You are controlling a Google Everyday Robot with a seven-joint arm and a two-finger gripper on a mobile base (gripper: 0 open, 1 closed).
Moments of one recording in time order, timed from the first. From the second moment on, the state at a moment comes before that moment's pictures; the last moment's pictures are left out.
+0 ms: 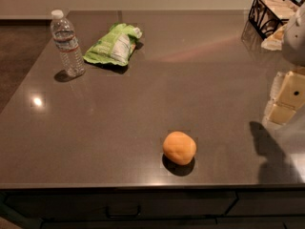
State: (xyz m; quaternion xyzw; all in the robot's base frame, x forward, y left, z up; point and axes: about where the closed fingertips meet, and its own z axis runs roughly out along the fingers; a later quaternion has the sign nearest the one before) arm 0.438 -0.216 0.978 -0.60 0.78 -0.04 0.16
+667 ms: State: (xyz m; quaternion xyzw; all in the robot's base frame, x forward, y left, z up) arm 0.438 -0.204 0.979 -0.61 0.77 -0.01 0.17
